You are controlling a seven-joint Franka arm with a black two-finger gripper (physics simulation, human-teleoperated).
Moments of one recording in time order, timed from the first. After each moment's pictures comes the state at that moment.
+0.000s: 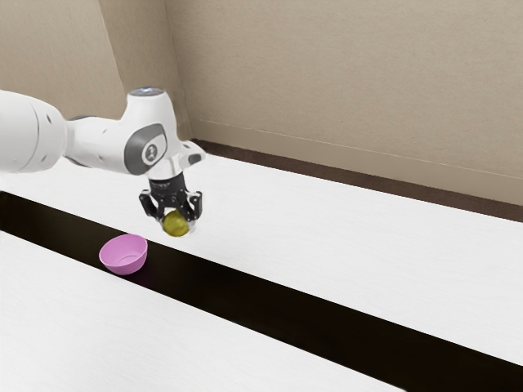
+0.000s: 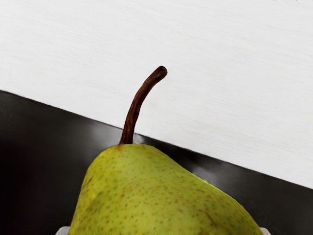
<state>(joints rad) -0.07 0.31 0.15 -1.88 -0.03 2.17 -0.23</state>
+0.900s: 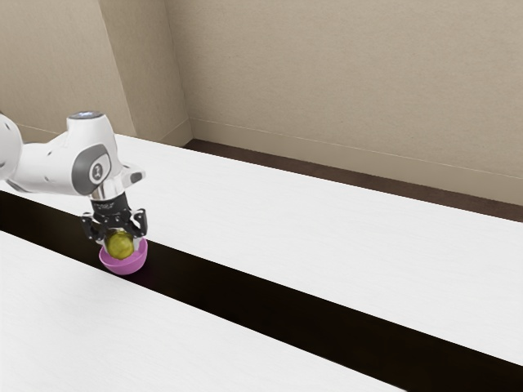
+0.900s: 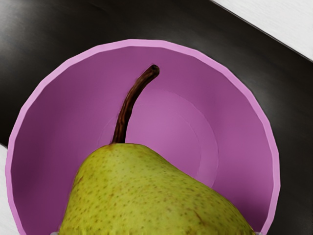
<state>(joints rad) 0.15 0.25 0.15 -2.07 -0.01 2.25 -0.25</state>
